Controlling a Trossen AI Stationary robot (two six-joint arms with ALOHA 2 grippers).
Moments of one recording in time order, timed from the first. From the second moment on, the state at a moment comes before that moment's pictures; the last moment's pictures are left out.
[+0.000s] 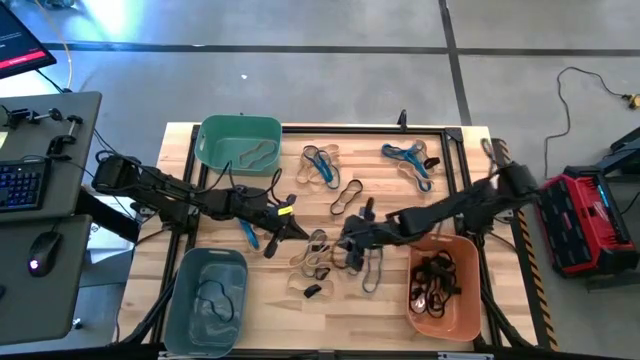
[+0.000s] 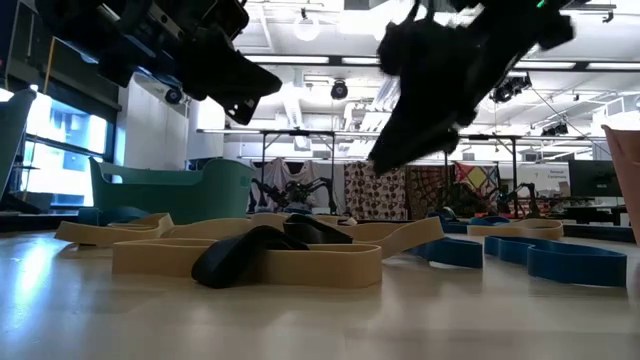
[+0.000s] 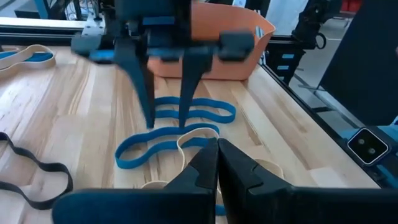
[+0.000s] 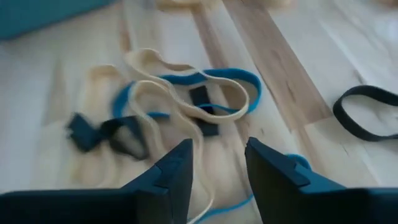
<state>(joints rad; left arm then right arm) -0.07 1.41 0.55 0.53 0.24 -0.04 0.26 1.64 0.90 -0.07 0.23 0.51</state>
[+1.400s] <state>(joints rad) -0.07 1.41 0.55 0.51 0.24 -0.02 0.19 1.87 1.01 -0.07 0.10 0.42</state>
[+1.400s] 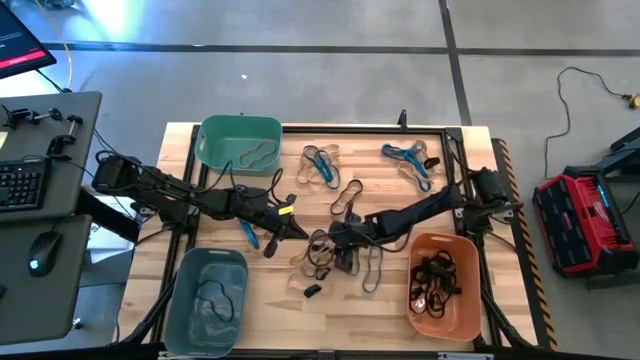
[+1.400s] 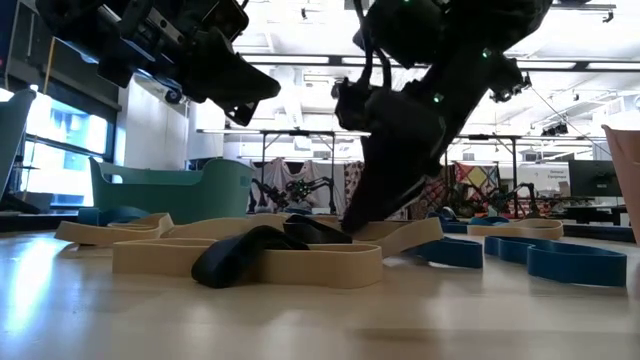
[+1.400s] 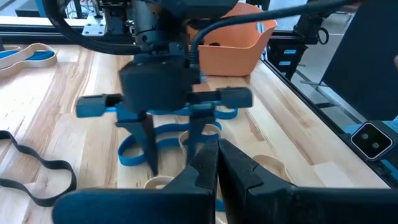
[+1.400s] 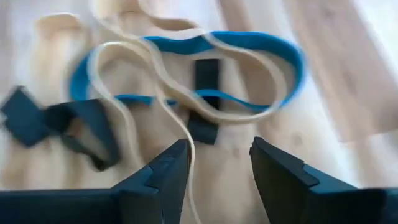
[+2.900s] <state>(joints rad) -0.07 1.41 0.55 0.49 0.23 -0.01 0.18 1.94 1.01 0.06 0.07 0.33</state>
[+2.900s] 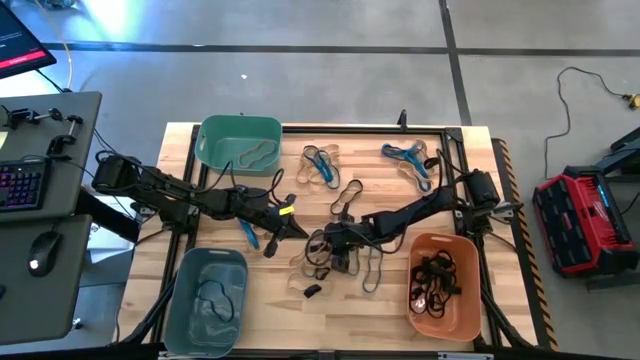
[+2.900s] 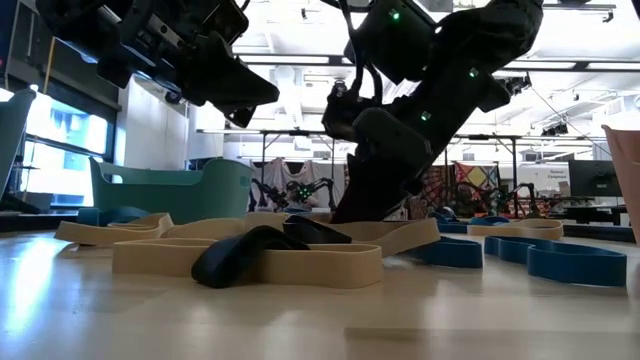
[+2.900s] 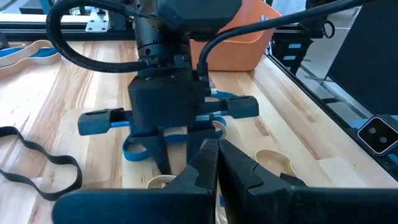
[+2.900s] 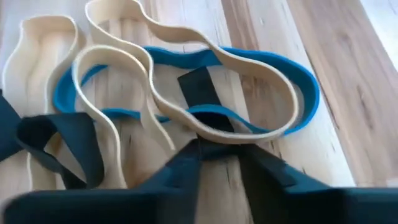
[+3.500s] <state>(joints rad) -0.07 1.41 0.55 0.50 0.20 -0.01 0.24 1.67 1.01 -0.25 0.12 0.42</state>
